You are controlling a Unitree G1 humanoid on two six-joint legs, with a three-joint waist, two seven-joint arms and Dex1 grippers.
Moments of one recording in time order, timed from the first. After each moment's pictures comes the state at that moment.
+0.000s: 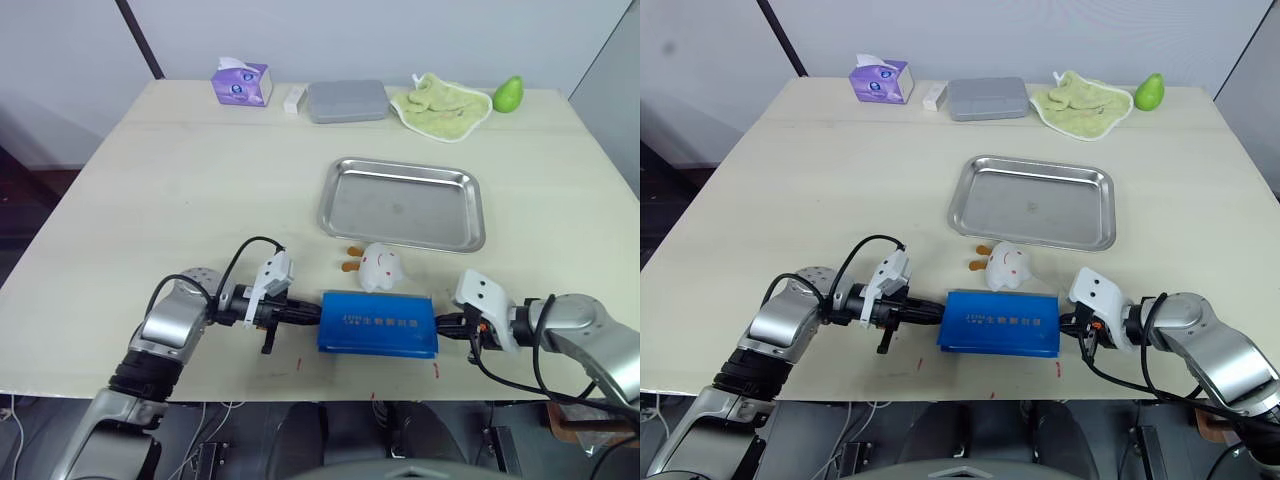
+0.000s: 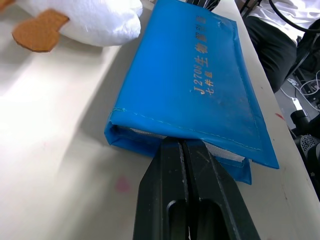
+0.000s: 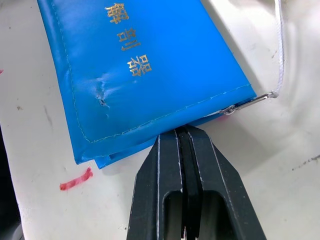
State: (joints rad) left arm -0.33 0.68 -0.19 0.05 -0.33 0.43 -1.42; right arm -0.15 -0.84 0.20 -0.53 0.35 0.85 0.90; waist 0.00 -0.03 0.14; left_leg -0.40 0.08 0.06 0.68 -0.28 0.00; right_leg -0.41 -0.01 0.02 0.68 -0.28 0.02
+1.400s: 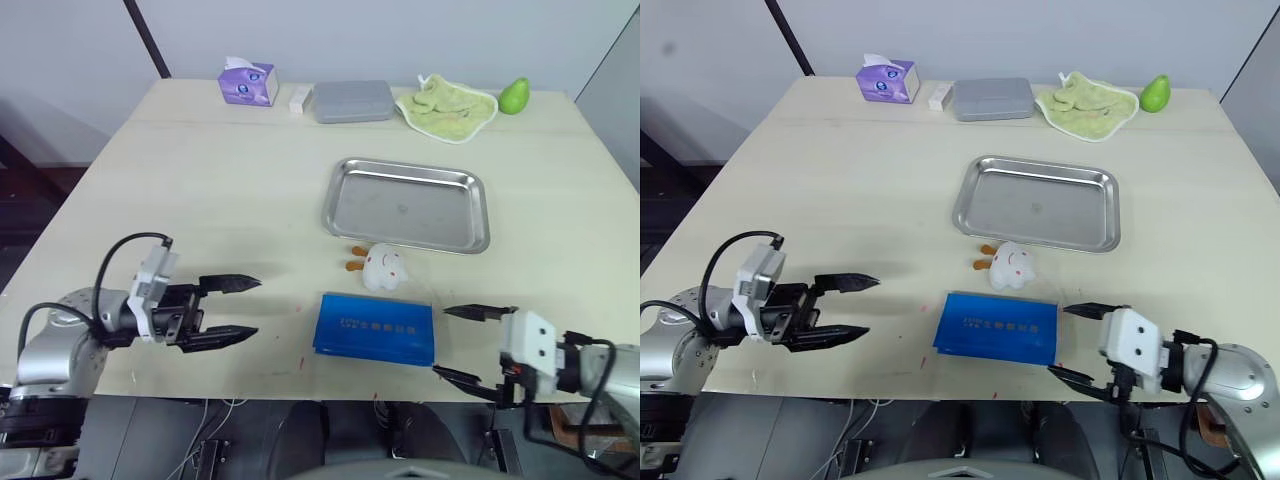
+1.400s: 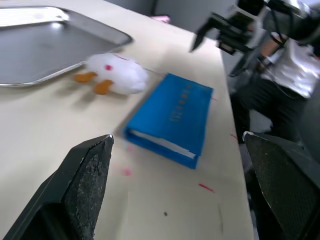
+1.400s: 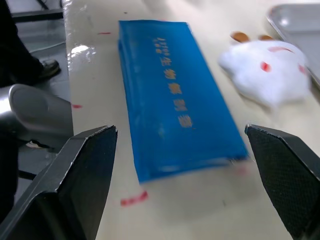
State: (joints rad) left arm -0.07 0.89 0.15 0.02 -0.71 0.25 -1.56; right arm 0.26 -0.76 -0.01 -0.66 0.24 0.21 0.98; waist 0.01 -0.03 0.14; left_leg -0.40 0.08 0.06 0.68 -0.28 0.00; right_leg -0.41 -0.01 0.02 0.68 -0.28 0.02
